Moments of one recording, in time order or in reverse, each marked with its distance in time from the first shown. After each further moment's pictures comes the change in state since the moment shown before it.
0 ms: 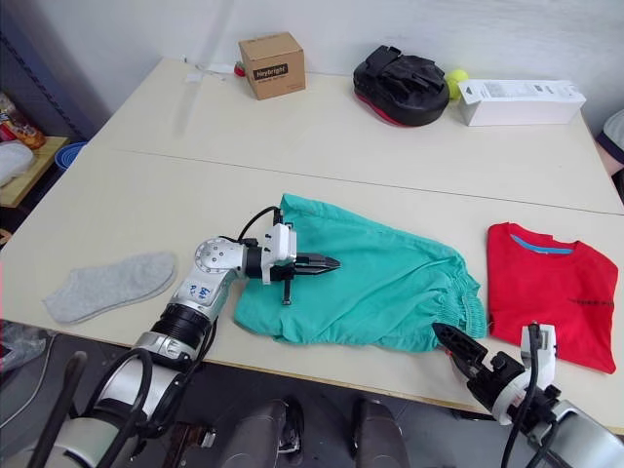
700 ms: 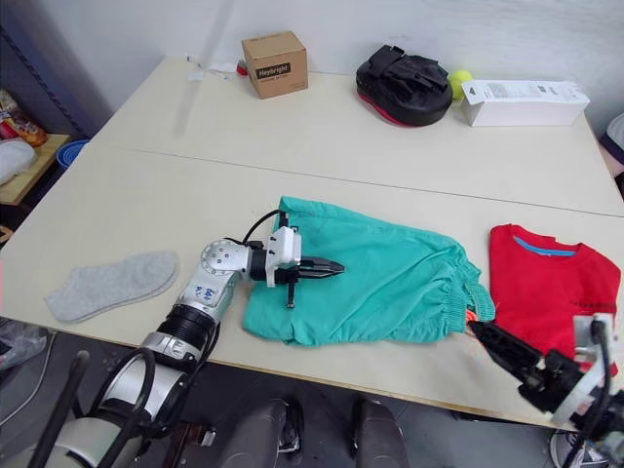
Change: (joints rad) left arm 0.001 -0.030 -0.002 0.017 0.000 0.000 -0.019; right arm 0.044 -0.028 -0.177 0.103 -0.010 0.162 0.288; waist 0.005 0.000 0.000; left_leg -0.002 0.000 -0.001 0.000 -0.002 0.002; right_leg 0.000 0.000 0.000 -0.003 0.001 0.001
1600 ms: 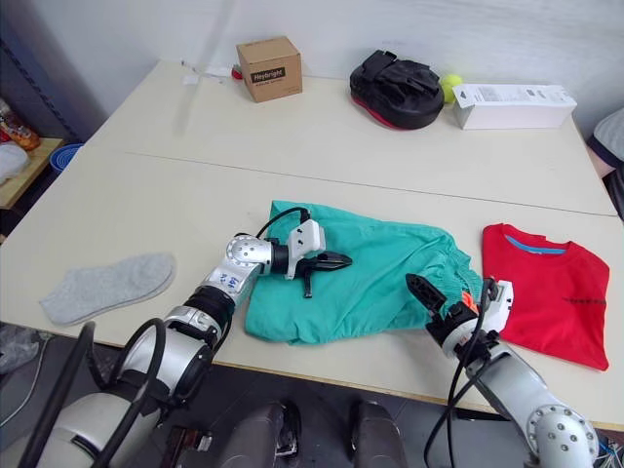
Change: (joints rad) left arm -0.198 -0.085 0.003 0.435 0.144 -0.071 0.146; right arm -0.442 0.313 0.400 0.016 -0.315 -0.335 -0.345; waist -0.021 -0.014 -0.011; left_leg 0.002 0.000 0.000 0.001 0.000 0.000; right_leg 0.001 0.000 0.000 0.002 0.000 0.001
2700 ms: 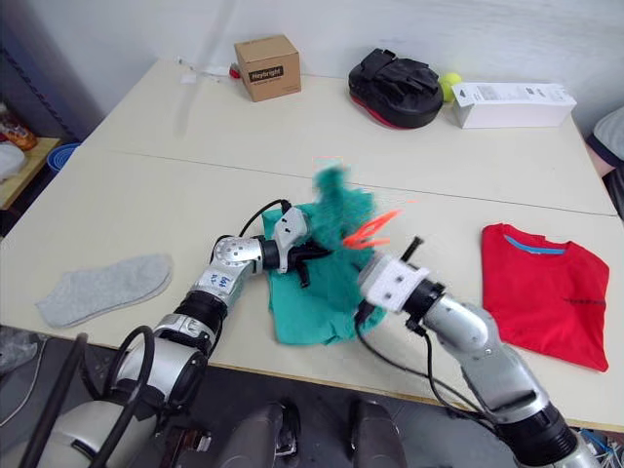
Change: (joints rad) left arm 0.077 0.022 0.073 -0.160 -0.022 0.150 0.139; right arm -0.330 -0.262 0.542 -0.013 -1.634 -0.688 0.705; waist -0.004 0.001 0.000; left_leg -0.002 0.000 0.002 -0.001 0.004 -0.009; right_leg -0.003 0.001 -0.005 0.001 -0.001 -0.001
